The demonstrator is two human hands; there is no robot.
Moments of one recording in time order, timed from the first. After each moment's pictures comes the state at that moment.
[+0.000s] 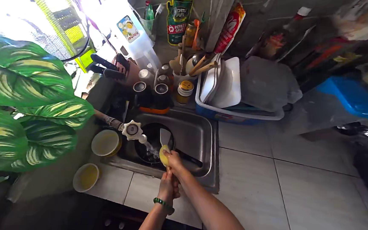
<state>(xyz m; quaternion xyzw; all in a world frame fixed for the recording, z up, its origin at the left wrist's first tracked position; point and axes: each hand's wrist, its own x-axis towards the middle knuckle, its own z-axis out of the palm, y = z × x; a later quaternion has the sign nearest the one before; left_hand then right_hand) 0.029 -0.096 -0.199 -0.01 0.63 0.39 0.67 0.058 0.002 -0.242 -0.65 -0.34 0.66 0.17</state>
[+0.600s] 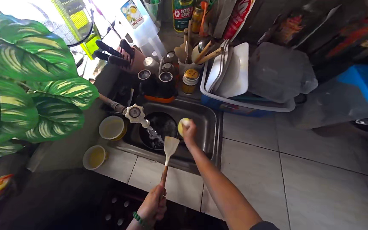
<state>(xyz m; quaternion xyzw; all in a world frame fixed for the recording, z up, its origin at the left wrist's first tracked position) -0.015 -0.187 -0.171 0.01 0.59 0.31 0.75 0.101 0.056 -0.242 -0.64 -0.61 0.39 0.26</state>
